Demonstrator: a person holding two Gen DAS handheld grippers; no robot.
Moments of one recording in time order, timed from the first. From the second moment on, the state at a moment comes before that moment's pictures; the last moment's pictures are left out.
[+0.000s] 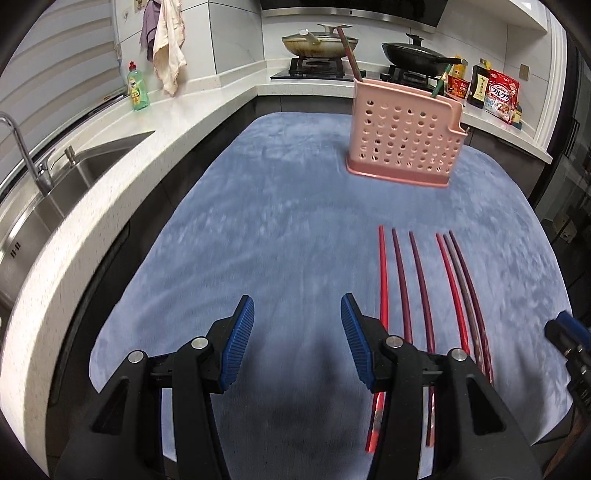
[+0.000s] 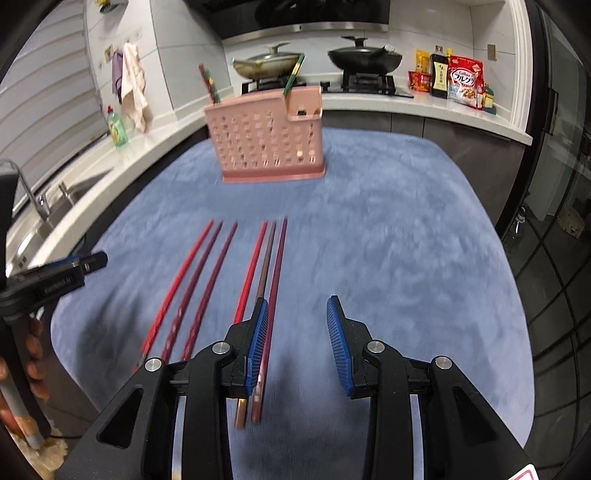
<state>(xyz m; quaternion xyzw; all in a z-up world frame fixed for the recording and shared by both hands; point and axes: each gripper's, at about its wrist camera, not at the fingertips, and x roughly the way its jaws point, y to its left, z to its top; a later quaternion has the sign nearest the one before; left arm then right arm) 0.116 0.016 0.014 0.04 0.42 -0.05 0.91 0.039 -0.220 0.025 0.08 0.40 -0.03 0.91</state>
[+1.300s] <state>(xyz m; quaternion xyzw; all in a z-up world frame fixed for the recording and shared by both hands) 0.081 0.015 -0.022 0.04 0.45 -0.06 0.89 0.022 -0.192 -0.039 0.08 0.46 0.00 0.88</state>
